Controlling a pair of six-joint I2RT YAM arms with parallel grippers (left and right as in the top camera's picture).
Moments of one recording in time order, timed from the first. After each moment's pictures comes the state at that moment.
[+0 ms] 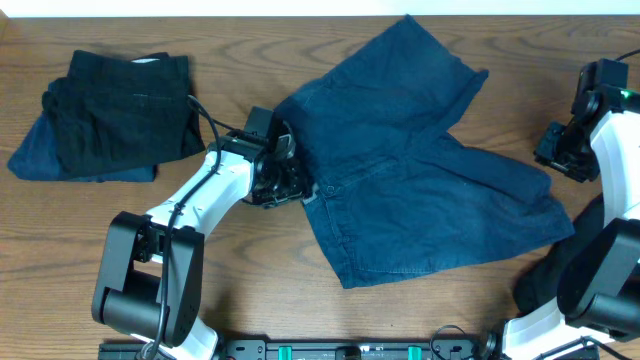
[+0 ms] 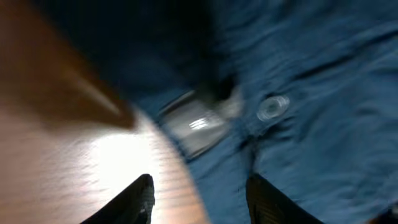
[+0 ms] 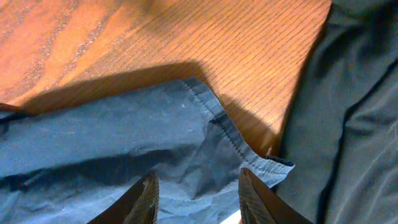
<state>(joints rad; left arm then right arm) -0.31 1.75 1.06 -0.66 0.42 -0.46 -0.29 1.77 1.44 -1.10 0.16 0.30</state>
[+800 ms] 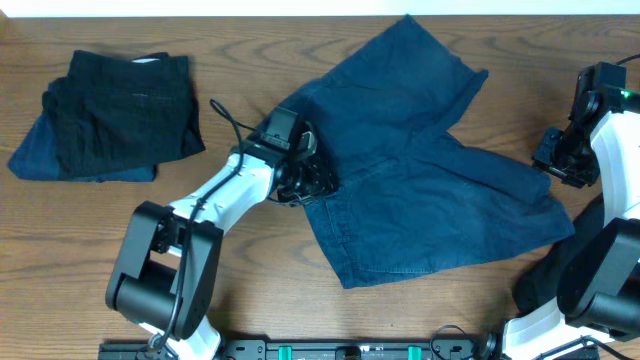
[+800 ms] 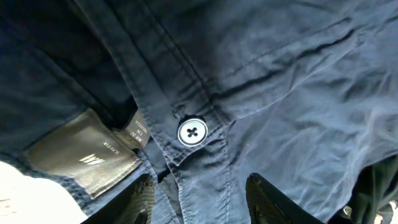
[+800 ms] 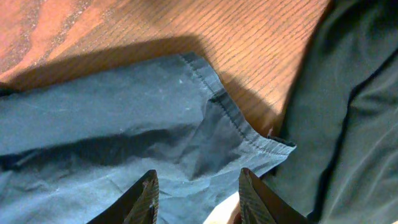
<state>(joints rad) -0.40 1.81 1.05 -0.51 0.47 -0.63 -0.29 1.77 1.44 -1.16 0.15 0.30</state>
